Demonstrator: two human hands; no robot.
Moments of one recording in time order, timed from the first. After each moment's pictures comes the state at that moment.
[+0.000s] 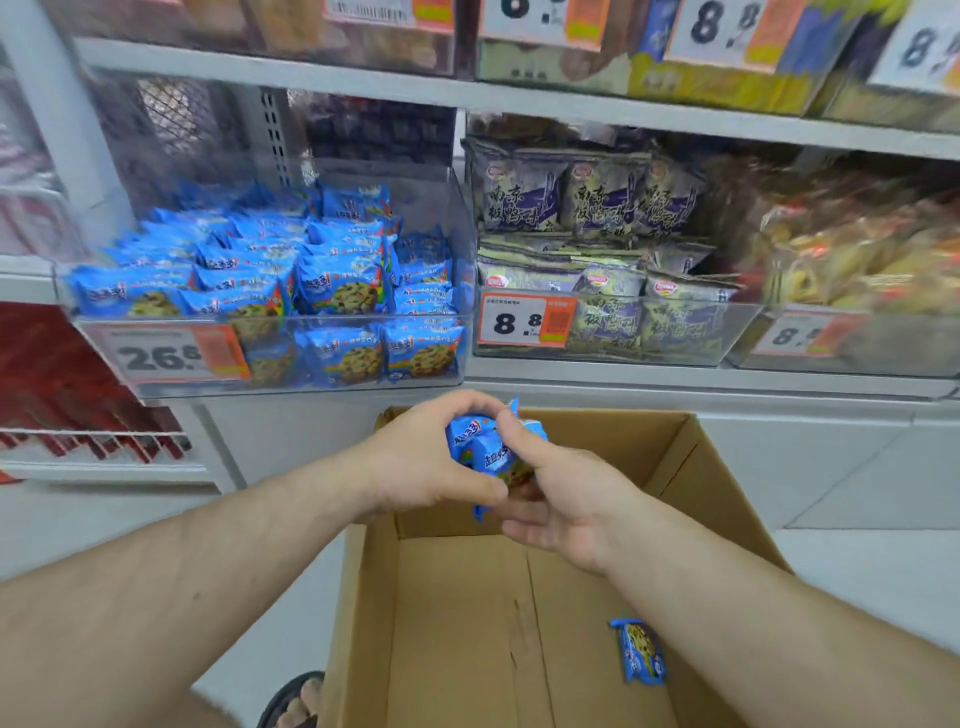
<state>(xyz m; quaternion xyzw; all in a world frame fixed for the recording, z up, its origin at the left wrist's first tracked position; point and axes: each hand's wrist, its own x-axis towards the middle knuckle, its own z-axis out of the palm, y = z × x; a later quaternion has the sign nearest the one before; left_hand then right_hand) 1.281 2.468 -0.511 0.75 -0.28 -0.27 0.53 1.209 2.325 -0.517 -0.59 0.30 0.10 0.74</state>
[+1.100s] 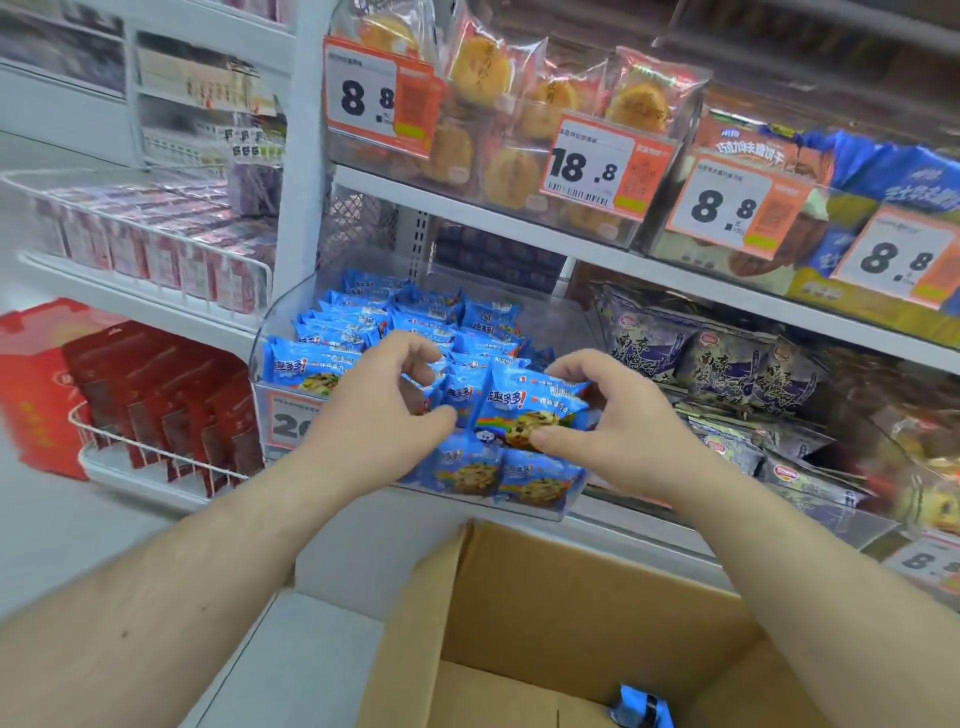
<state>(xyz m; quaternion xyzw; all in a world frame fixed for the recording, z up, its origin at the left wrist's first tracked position) 1.360 2.571 -0.454 0.80 -0.15 0.13 0.56 1.327 2.350 -0.408 -0.94 -0.10 -0.13 0.29</state>
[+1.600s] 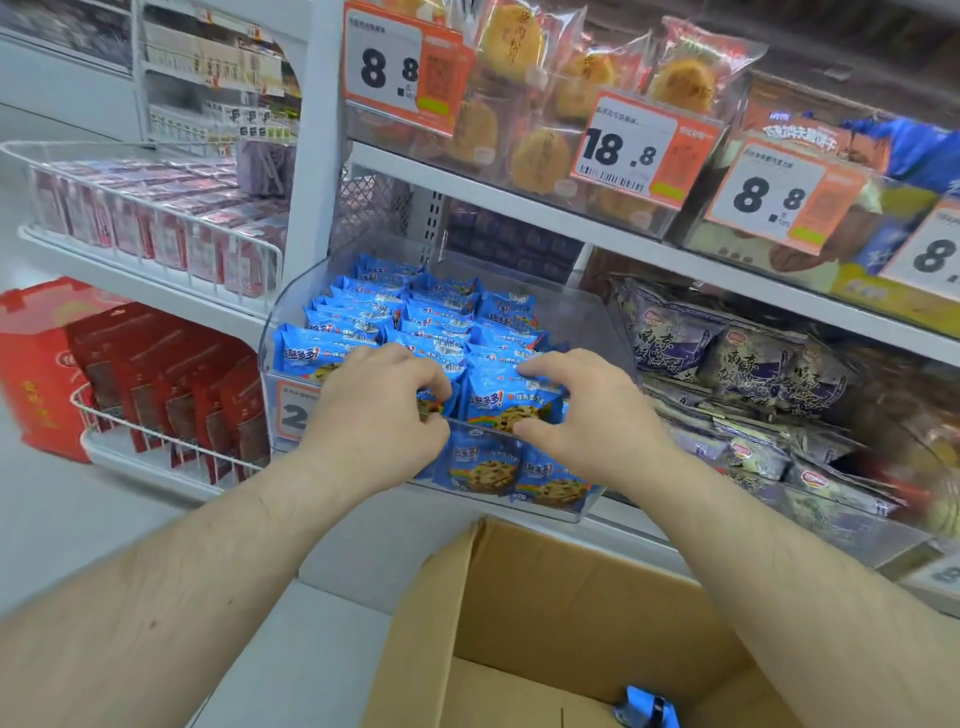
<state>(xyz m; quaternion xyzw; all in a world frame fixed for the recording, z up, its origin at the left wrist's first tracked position) 1.378 2.581 -0.468 0.92 -0.14 0.18 0.31 1.358 2.377 -0.426 -0.98 -0.08 -0.13 0.11</state>
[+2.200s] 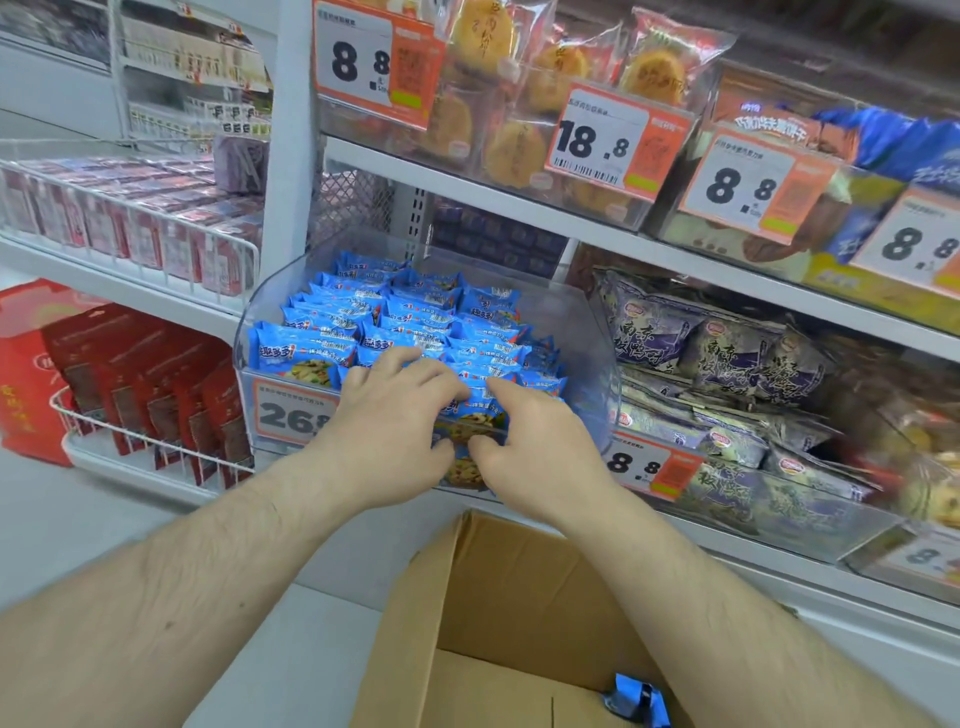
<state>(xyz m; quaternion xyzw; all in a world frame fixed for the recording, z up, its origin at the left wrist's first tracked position) 1.373 2.562 -0.470 0.94 -0.25 0.14 0.19 1.341 2.409 -0.450 -0.98 -0.06 -0.12 0.16</state>
